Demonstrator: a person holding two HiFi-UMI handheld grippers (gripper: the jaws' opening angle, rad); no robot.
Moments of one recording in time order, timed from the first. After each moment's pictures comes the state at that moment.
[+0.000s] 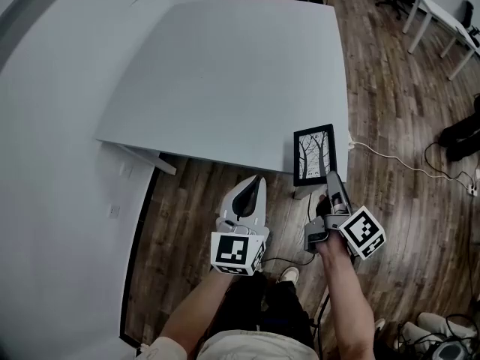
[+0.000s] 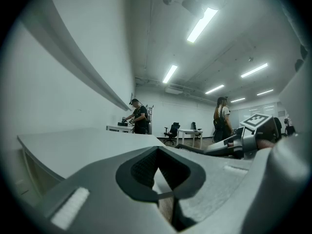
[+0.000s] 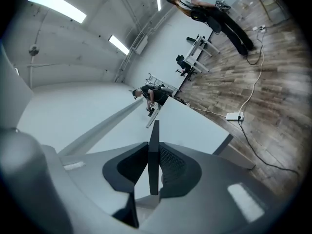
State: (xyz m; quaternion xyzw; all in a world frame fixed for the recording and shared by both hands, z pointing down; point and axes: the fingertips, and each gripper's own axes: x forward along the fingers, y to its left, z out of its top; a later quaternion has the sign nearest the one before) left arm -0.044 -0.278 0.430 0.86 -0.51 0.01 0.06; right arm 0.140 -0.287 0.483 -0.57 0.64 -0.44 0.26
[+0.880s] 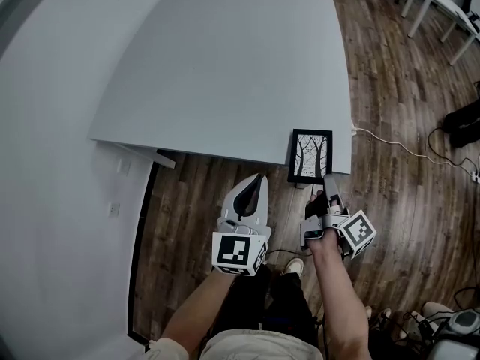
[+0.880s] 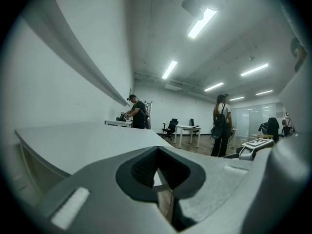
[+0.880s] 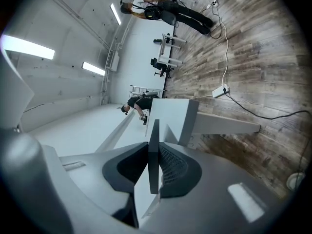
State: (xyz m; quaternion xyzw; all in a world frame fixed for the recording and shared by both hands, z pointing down) left arm -0.036 -0.284 0.456 0.86 -0.50 0.03 0.08; right arm 0.144 -0.274 0.569 -0.55 0.53 -0.53 0.37
